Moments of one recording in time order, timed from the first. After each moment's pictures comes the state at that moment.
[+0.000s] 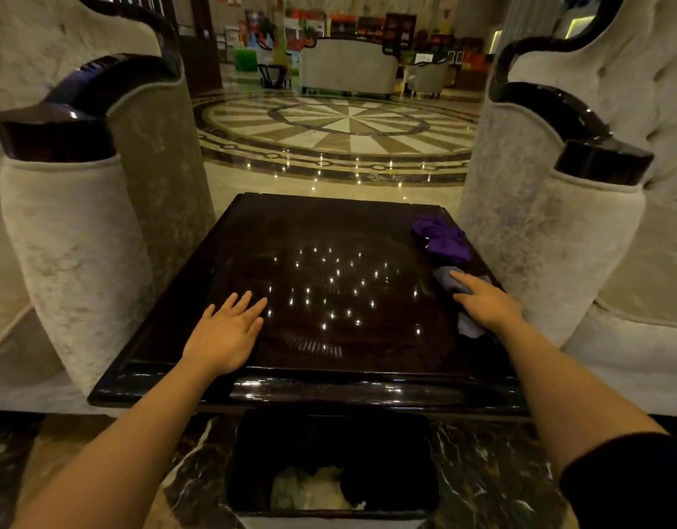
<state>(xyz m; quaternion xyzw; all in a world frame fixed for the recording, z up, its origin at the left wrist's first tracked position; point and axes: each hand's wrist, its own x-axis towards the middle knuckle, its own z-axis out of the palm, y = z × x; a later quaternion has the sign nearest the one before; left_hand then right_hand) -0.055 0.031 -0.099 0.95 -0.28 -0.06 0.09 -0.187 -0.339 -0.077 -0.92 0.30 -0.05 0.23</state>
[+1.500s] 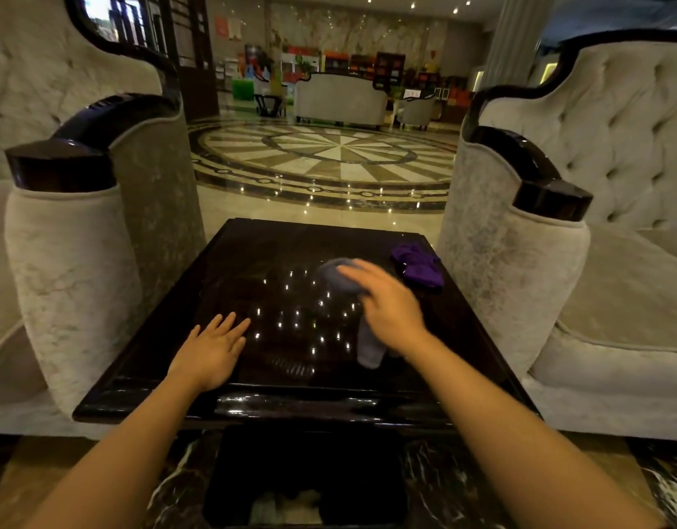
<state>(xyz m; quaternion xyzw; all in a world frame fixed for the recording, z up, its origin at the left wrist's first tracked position) -0.059 0.033 -0.094 0.95 -0.27 -0.09 0.10 -0.188 -0.199 -0.010 -0.93 0.04 -0.24 0.26</state>
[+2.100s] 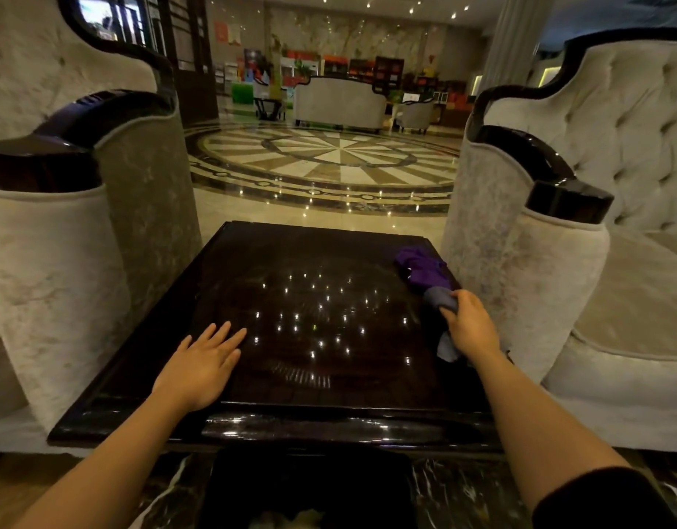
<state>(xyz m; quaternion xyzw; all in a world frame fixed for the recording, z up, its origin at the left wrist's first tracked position) -0.053 0.034 -0.102 0.95 -0.28 -0.07 0.08 -0.189 -0.326 -0.065 -0.90 0.30 -0.21 0.21</state>
